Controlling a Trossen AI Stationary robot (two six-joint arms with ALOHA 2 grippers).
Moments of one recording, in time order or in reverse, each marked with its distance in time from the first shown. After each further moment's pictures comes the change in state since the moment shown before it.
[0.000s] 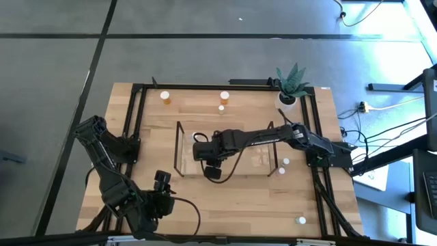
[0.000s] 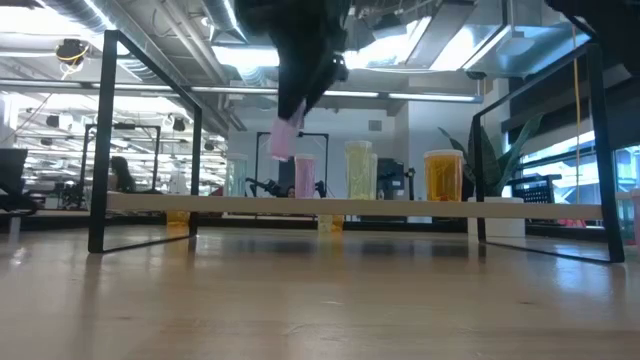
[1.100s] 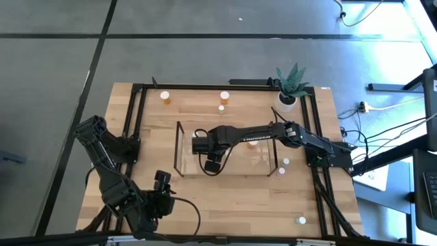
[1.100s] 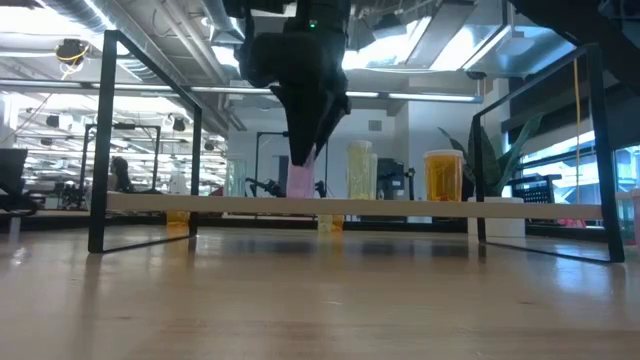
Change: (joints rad) left arm 0.000 0.000 0.000 0.000 0.001 0.001; right arm -0.065 0.076 0.000 -0.054 -0.026 0.008
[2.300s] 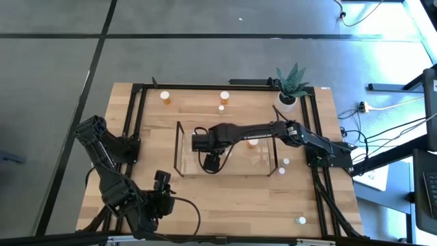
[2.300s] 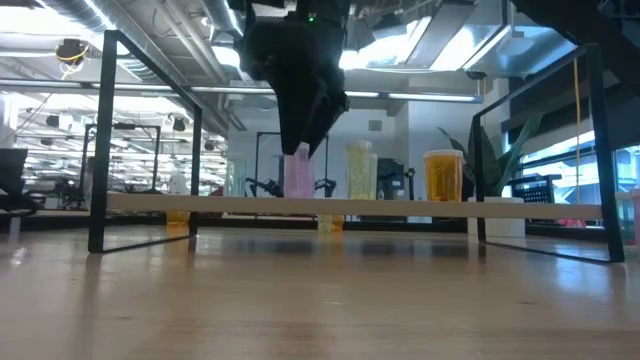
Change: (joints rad) left arm 0.000 0.000 0.000 0.000 0.000 -0.007; right arm -0.013 -0.016 0.000 0.023 -0.025 0.001
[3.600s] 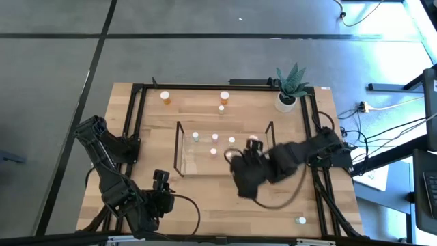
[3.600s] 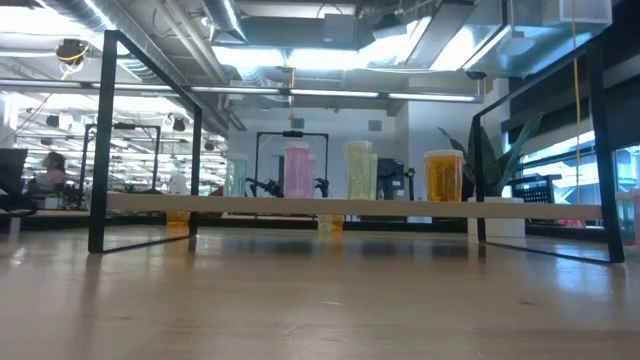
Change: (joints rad) left arm 0.000 0.000 0.000 -0.012 -0.008 -0.071; right arm 0.394 -0.347 0.077 -0.288 0.271 0.231
